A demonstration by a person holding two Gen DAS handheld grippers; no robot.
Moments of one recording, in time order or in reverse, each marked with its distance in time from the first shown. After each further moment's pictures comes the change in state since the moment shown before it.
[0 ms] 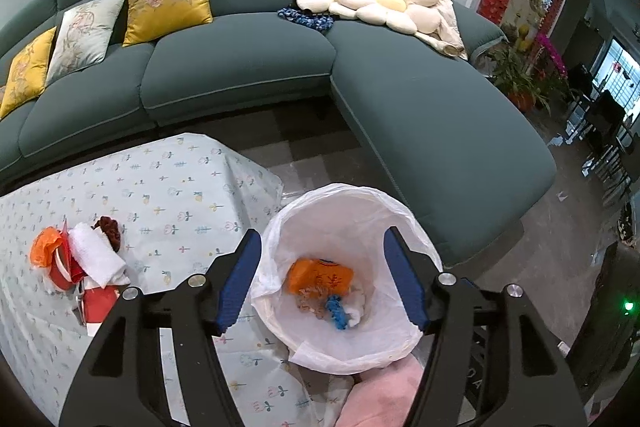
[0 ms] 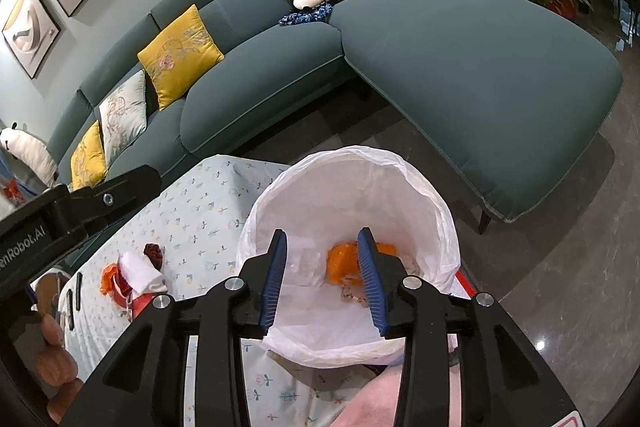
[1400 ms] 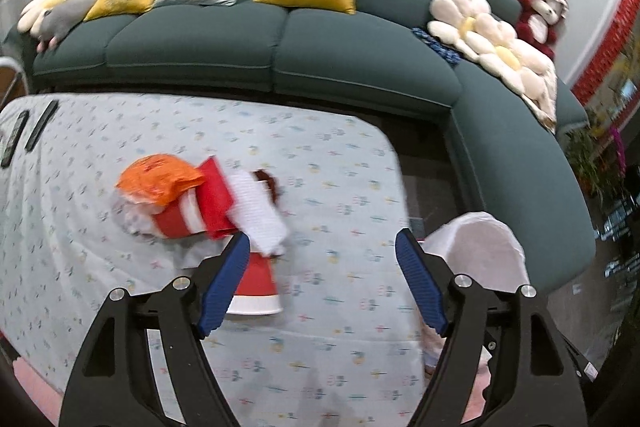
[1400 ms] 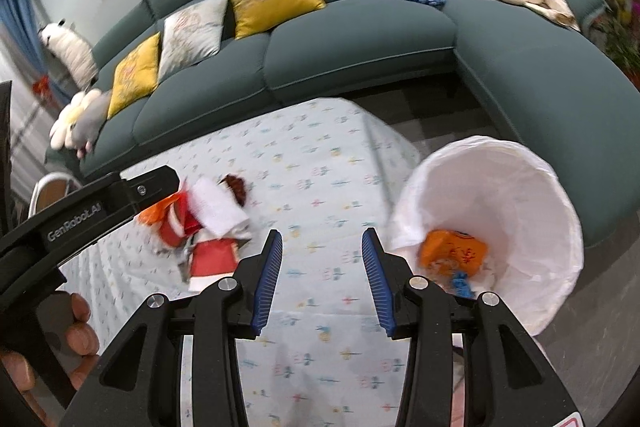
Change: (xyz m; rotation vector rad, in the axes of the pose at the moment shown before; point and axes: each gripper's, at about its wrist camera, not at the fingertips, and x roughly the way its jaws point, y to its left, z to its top) left arm -0.045 0.210 -0.046 -0.356 -0.024 0.174; right arm 0.026 0.181 -0.053 -0.311 0.113 0.087
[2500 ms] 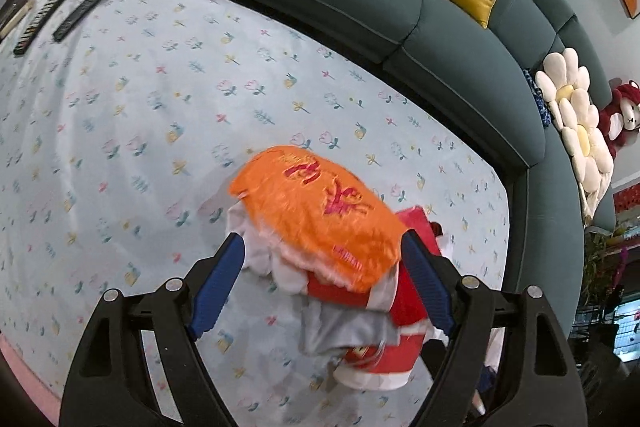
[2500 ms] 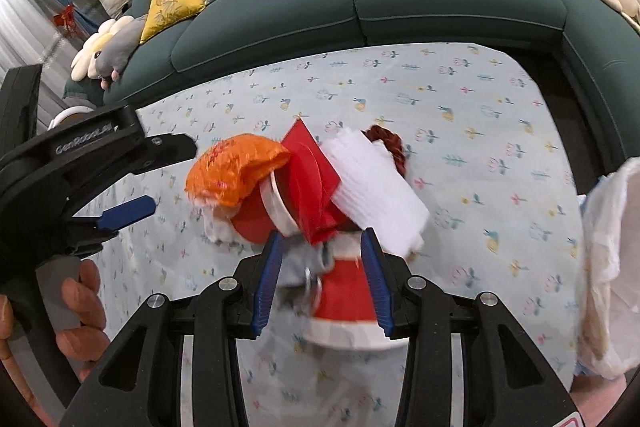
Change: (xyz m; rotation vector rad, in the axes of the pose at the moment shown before) left arm 0.087 0.208 0.052 -0.401 0.192 0.040; right arm 0.147 0.164 0.008 -0.126 0.214 0.103
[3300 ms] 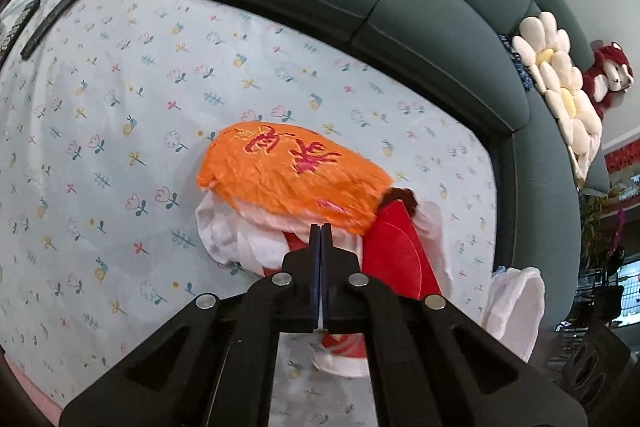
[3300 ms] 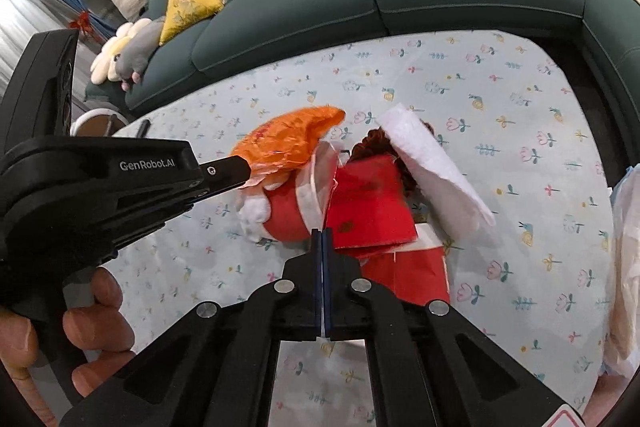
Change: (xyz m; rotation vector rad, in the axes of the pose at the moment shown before) left arm 0.001 -0.028 -0.023 0.119 0.034 -0.048; right arm -0.003 0.001 -0.010 0.014 0.002 0.110
